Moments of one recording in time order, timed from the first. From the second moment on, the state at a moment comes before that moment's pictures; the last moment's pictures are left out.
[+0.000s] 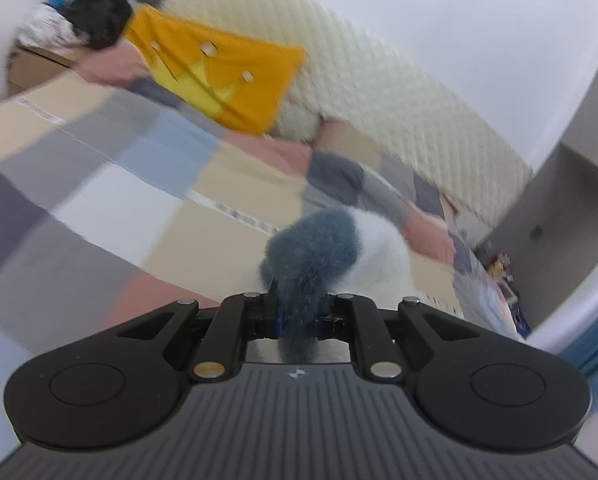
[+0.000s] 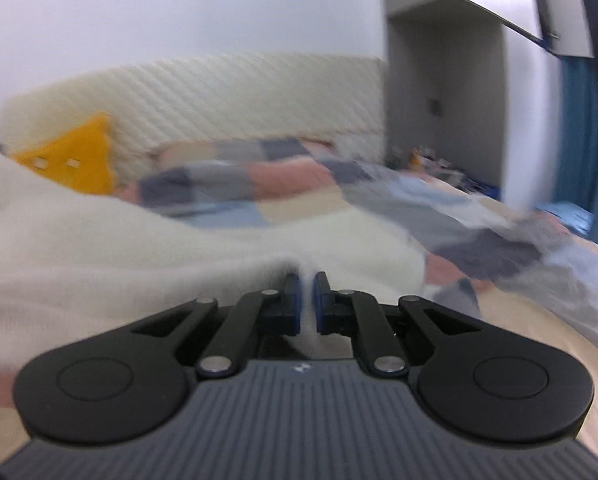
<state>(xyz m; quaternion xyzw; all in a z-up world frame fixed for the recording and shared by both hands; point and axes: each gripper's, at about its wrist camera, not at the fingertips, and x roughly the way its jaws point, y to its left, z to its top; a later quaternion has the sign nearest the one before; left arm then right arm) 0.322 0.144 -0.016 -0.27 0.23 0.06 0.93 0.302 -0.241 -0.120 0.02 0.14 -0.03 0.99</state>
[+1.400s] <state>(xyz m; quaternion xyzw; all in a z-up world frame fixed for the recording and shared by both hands) 0.284 0.235 -0.151 -0.25 0.33 0.20 0.89 0.362 -0.174 -0.181 0.11 0.34 0.14 0.92</state>
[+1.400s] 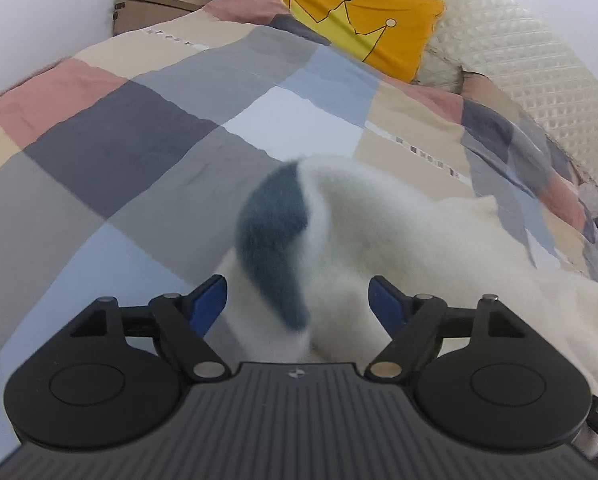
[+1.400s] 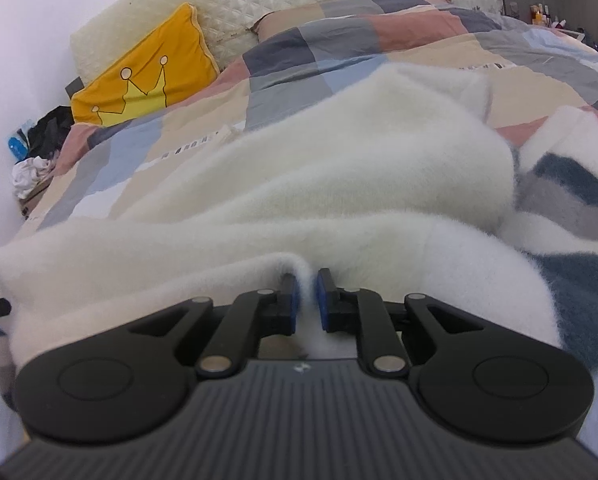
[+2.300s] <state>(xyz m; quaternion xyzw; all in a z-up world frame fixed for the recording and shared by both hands) 0.246 0.142 -0.158 -0.25 0.37 0.05 0.89 0.283 -0.157 -0.150 0.01 0.32 0.22 0.92</state>
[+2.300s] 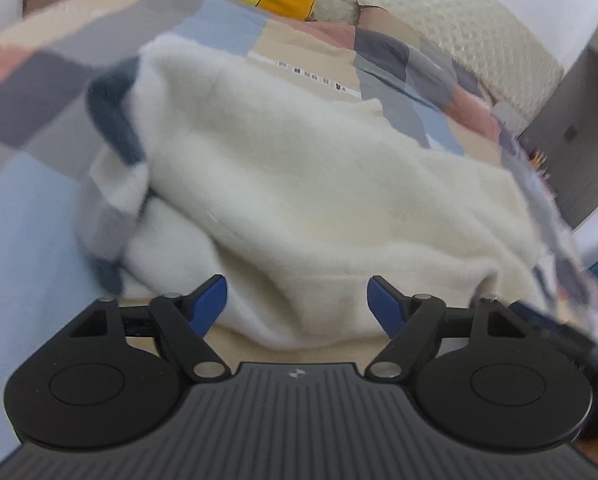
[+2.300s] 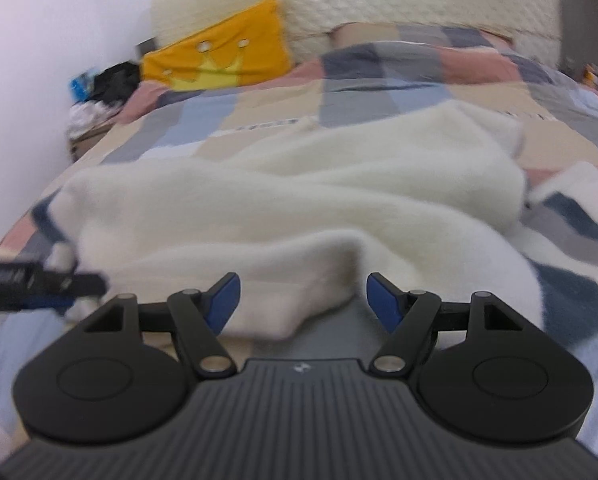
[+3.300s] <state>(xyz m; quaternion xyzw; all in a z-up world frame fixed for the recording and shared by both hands) 0.251 0.179 -0.163 -0.49 0.29 -0.07 0.82 0.256 -0.102 -0.142 -0.09 0.18 0.27 0.94</state>
